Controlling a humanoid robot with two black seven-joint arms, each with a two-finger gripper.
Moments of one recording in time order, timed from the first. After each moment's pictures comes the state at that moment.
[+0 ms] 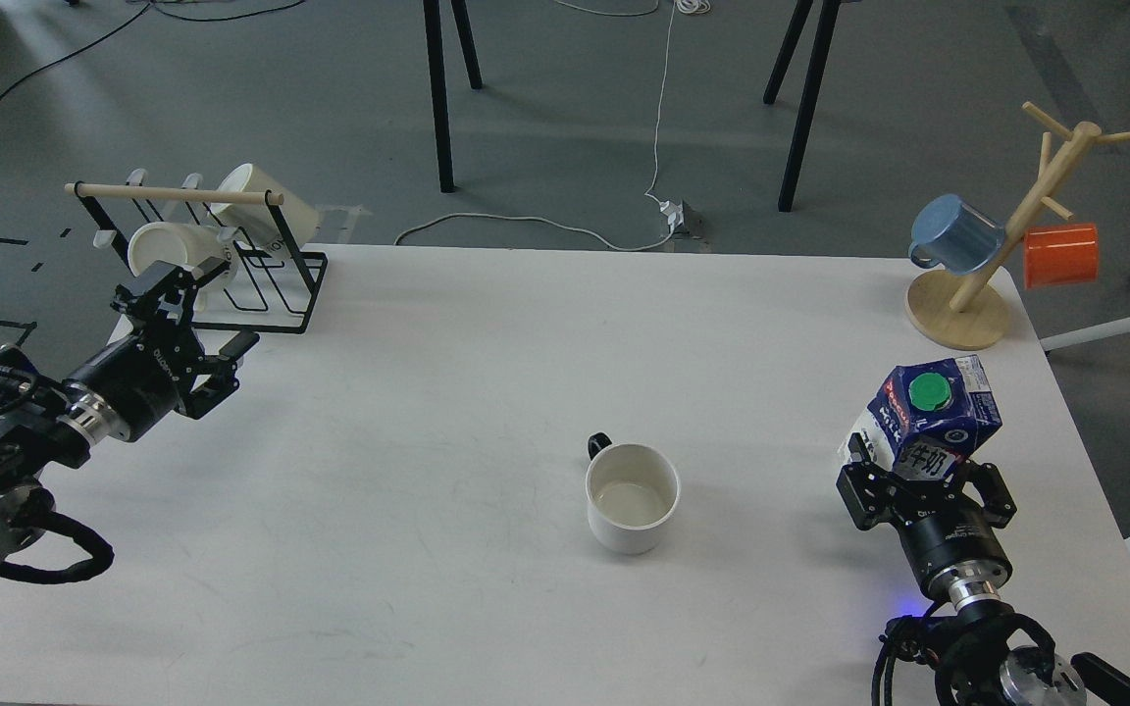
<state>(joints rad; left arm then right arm) -0.50 0.62 -0.51 -0.75 0.33 -0.49 -0.49 -0.01 -0.32 0.89 1.13 0.75 0.49 0.26</state>
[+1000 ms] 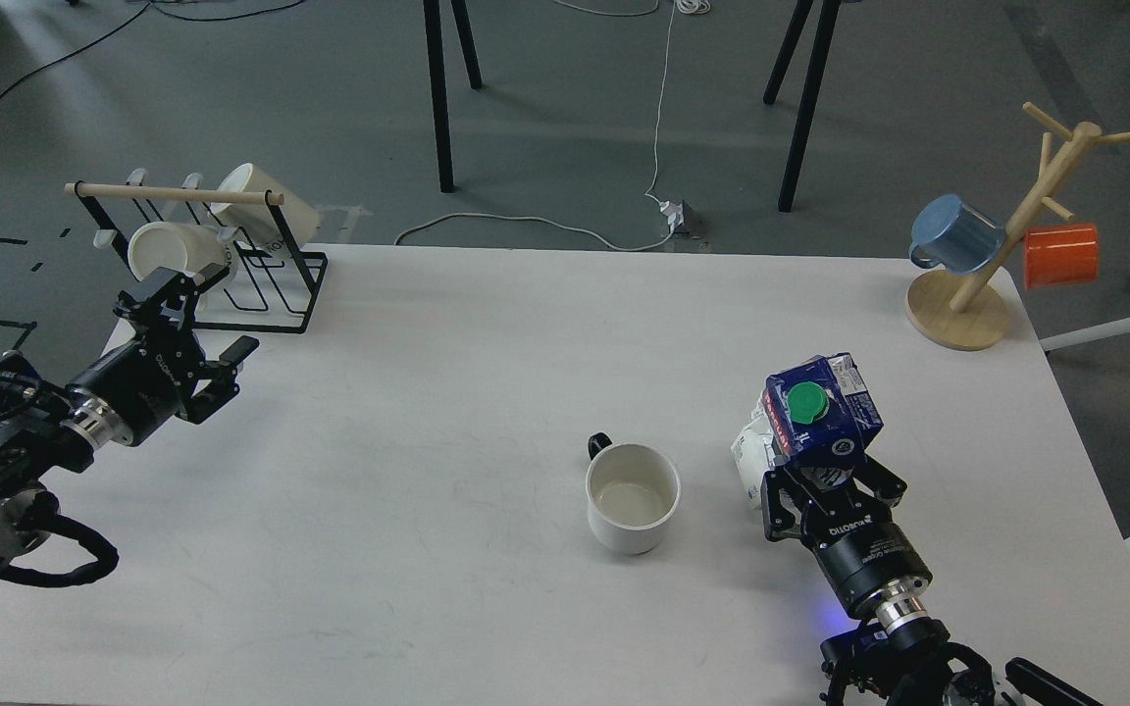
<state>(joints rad) -0.50 0.60 -0.51 -0.72 0.33 -0.49 -0.49 -0.03 -0.30 0.76 1.29 0.56 0.49 0.26</state>
